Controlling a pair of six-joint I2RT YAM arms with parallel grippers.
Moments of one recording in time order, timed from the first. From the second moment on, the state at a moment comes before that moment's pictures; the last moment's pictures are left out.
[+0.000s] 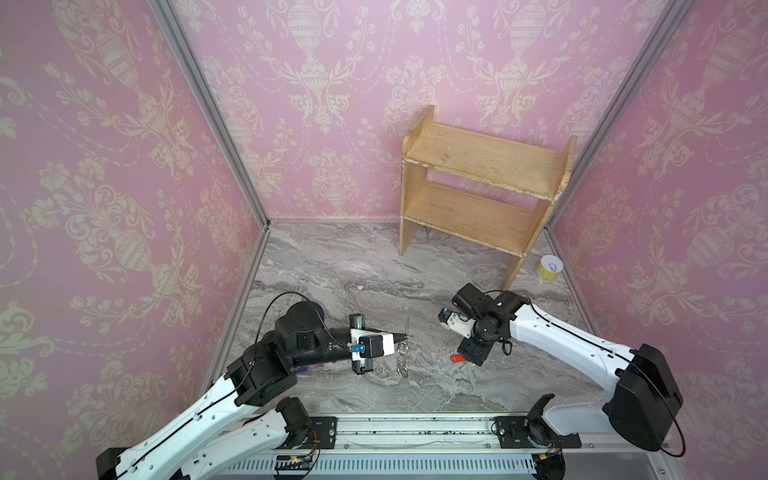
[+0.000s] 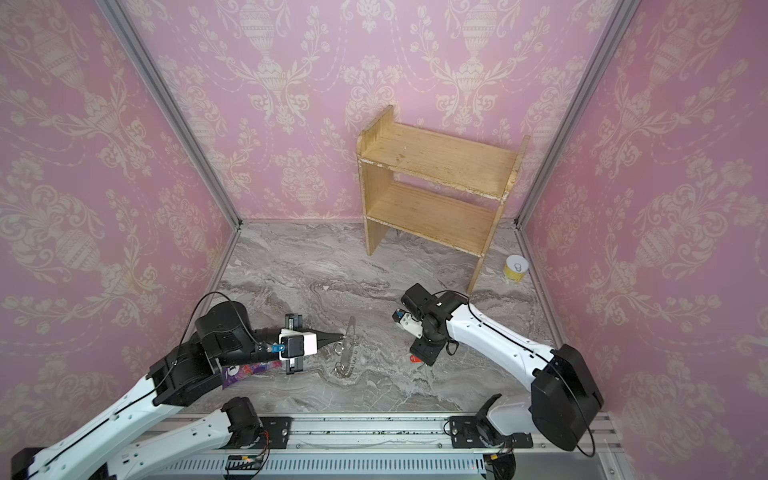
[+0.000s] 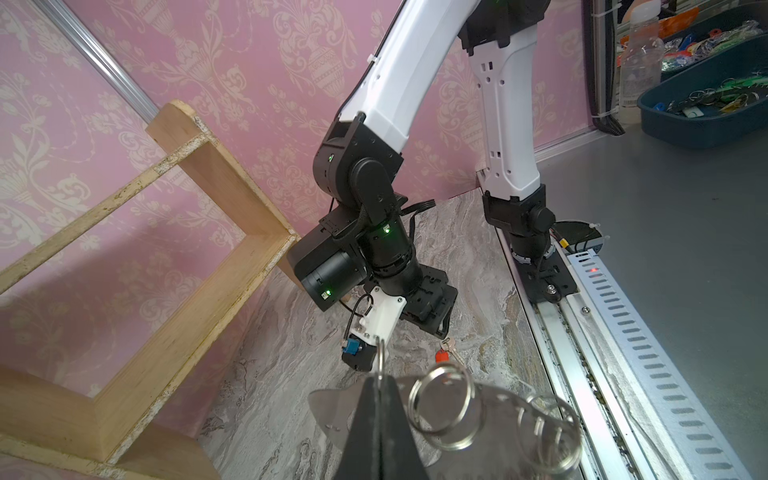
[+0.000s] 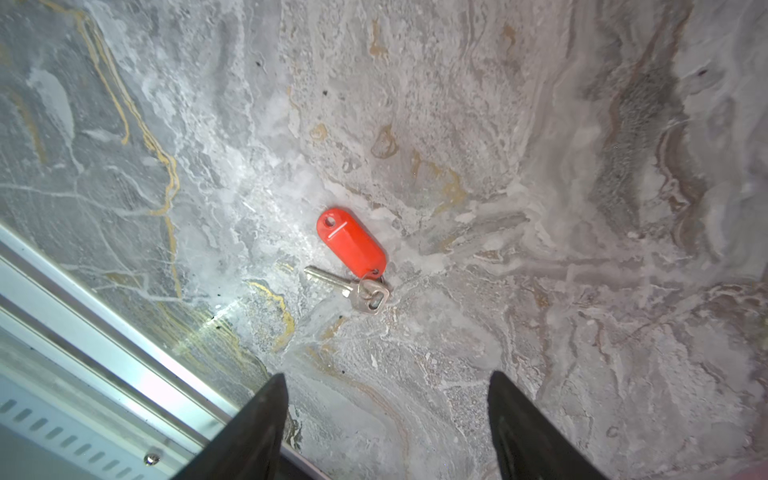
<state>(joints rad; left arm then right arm) -0.89 0.70 0.91 -0.41 0.46 0.57 0.63 1.37 0.96 -1.06 0.02 -0.32</state>
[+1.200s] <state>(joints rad) -0.89 0.66 0.89 -0.41 0.46 0.57 0.68 1.56 0.84 -0.91 0.03 -0.44</state>
